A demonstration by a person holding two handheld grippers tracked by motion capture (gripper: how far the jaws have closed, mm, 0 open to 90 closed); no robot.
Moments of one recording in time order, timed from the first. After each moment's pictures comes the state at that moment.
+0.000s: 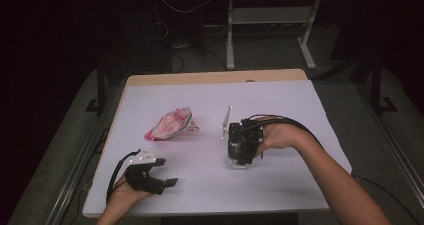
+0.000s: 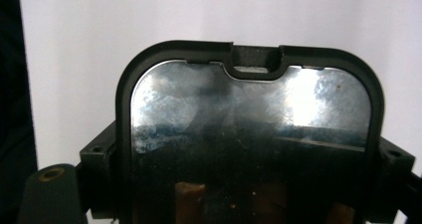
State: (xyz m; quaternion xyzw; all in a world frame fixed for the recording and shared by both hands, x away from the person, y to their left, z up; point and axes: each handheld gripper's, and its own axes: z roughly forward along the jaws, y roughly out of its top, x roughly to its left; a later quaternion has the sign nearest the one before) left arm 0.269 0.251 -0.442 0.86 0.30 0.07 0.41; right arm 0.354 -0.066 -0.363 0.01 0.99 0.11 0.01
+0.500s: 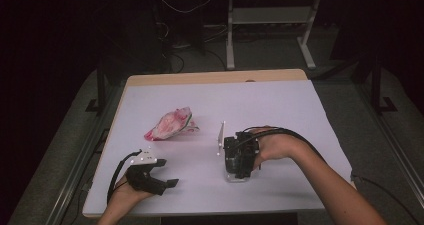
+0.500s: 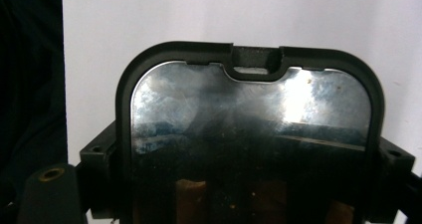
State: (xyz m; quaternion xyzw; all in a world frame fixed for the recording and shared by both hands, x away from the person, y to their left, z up) left arm 0.268 0.249 -0.443 0.86 0.30 0.06 0.41; right arm 0.330 -0.052 -0.378 -0.03 1.00 0.09 -0.01
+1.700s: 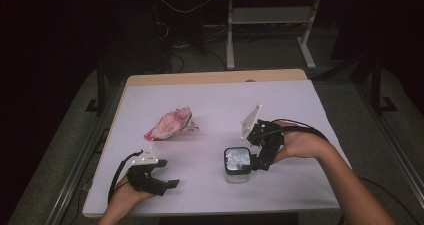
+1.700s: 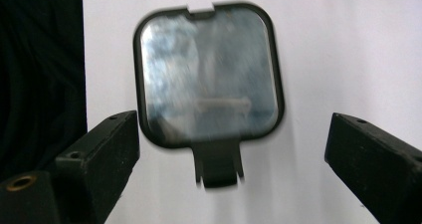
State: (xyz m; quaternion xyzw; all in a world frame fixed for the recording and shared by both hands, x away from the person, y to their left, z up) left arm 0.268 0.247 -0.444 0.86 0.30 0.06 0.41; right arm 0.330 -0.120 -0.342 0.06 0.98 0.21 0.01
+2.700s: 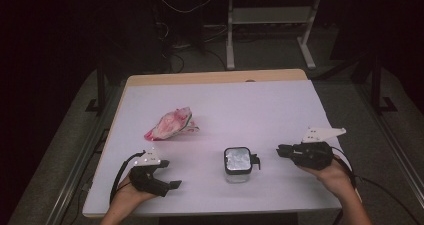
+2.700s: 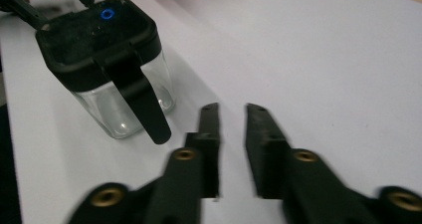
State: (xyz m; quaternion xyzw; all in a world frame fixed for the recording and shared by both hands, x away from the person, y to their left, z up) left arm 0.266 0.241 -0.444 0.86 0.30 0.06 0.41; right arm 0.287 -0.247 -0.407 0.30 0.83 0.46 0.11
